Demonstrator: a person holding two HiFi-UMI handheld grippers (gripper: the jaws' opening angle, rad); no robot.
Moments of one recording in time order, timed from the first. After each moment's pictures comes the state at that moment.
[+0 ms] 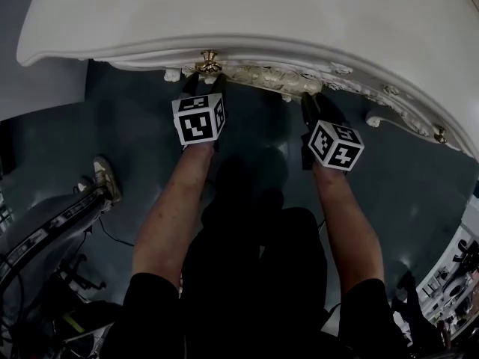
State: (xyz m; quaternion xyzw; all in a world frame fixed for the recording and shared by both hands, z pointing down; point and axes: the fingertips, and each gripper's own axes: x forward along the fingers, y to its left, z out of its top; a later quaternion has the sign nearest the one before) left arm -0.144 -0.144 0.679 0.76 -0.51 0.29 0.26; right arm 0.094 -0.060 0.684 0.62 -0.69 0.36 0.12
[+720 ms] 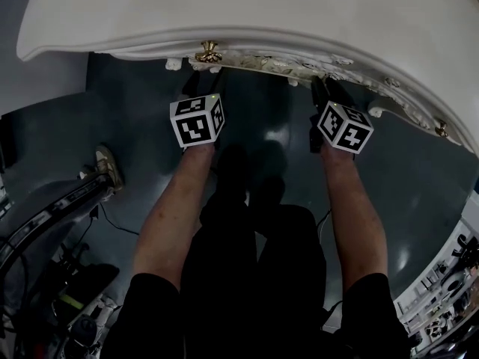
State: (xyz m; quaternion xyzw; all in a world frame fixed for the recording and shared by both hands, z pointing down) left arm -0.152 -0.116 0.670 0.75 -0.52 0.28 0.28; right arm 0.115 -0.070 0.682 0.62 -0.67 0.38 0.12
